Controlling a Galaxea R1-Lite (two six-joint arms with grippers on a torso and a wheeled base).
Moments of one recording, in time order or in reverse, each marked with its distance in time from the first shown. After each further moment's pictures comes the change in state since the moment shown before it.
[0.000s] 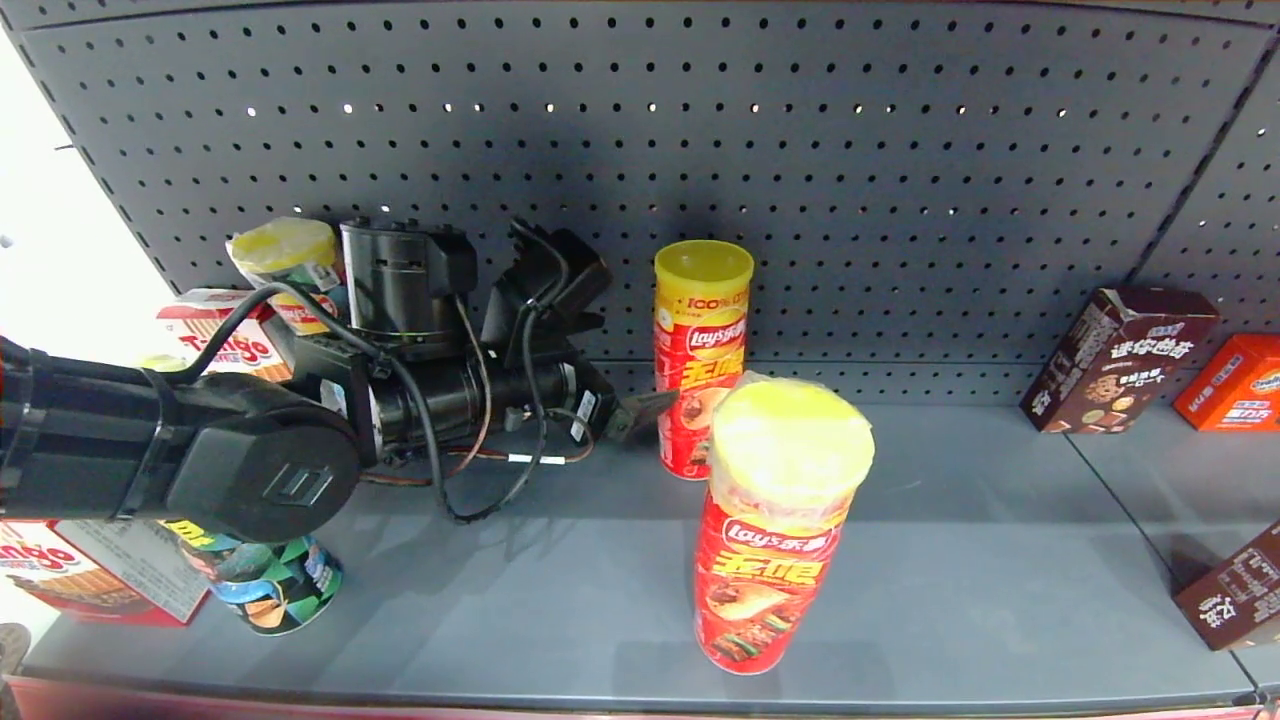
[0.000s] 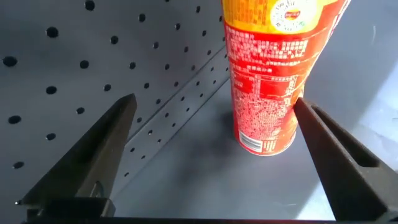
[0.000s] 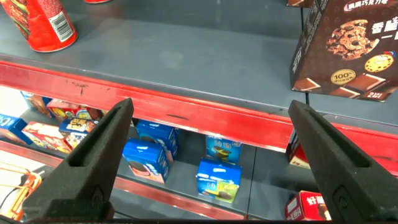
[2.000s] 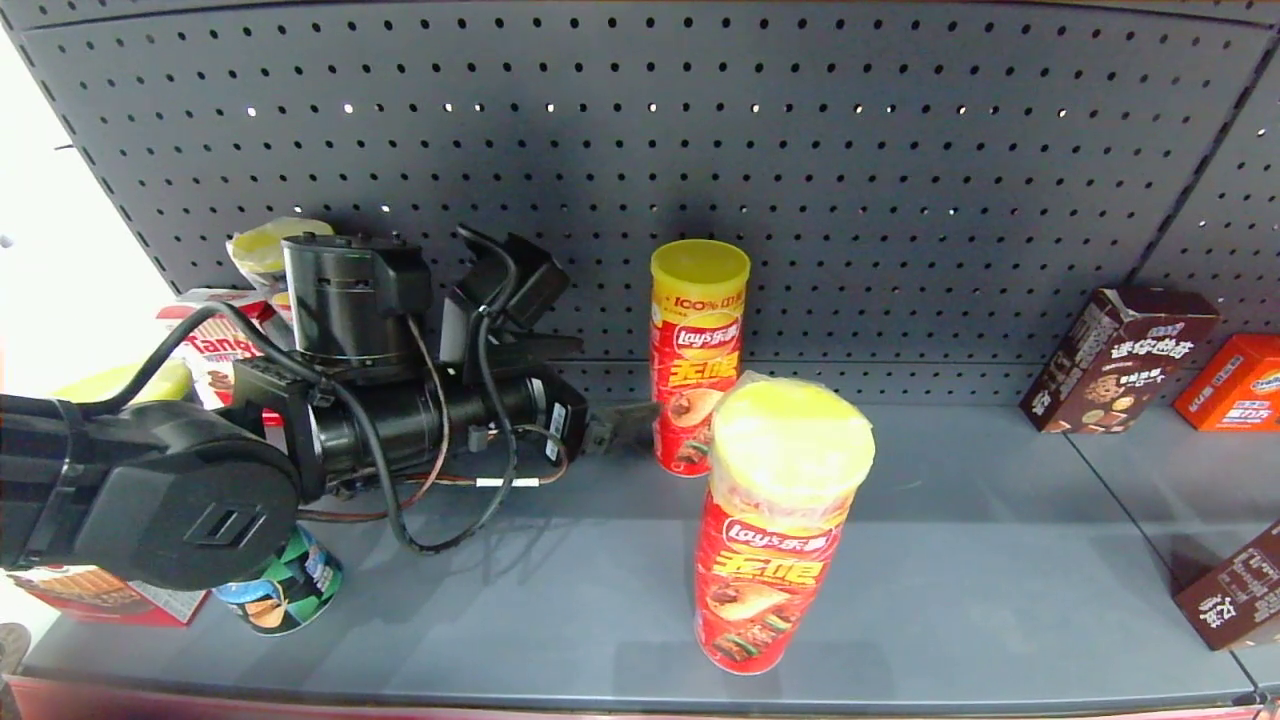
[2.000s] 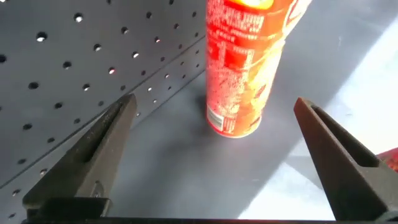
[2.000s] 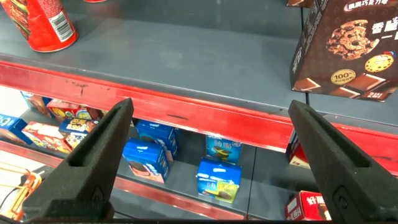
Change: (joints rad) left arm 0.012 -0.082 0.118 -0.021 -0.010 -0.150; right arm 0.000 0.000 0.000 0.000 0.000 0.000
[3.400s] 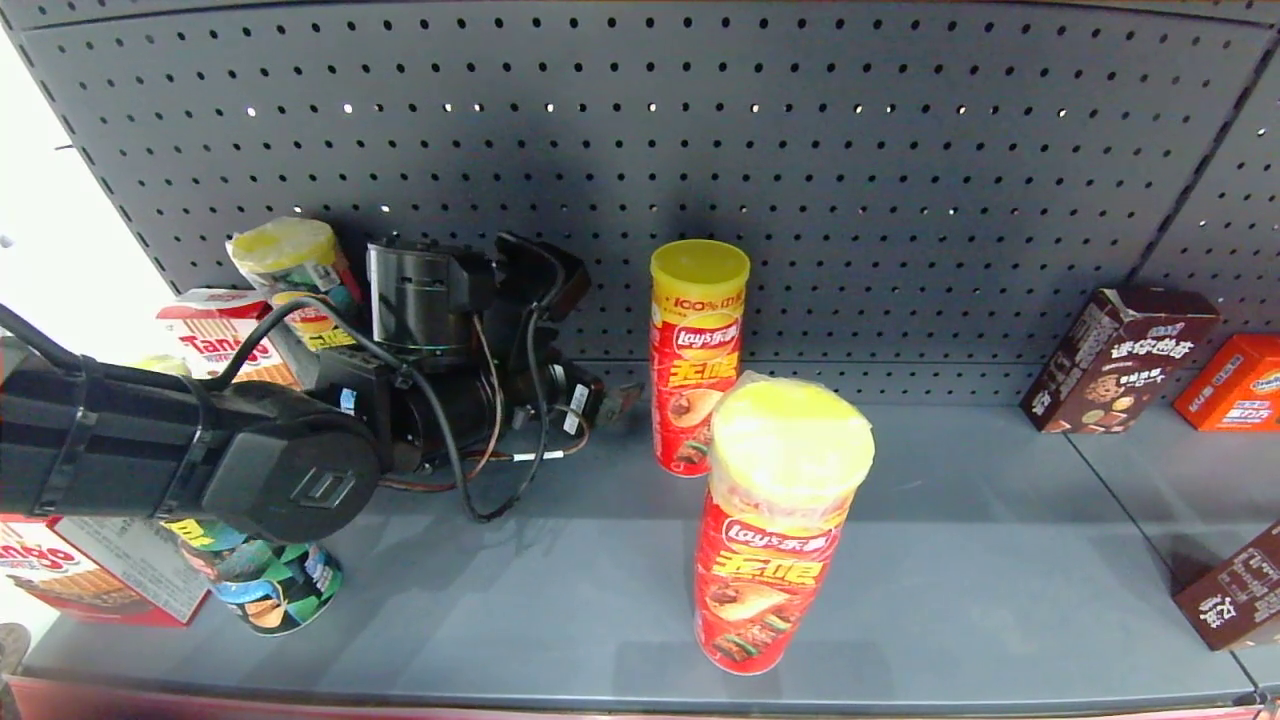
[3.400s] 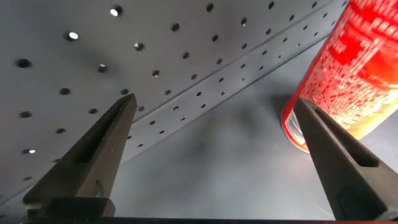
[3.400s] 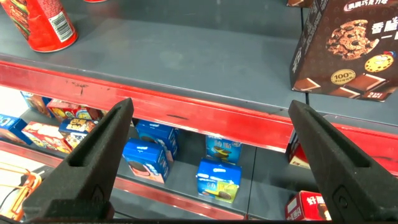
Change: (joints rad) left arm -0.009 0.116 -0.118 0.033 0.281 0.036; right arm 0.000 0.000 0.000 0.000 0.000 0.000
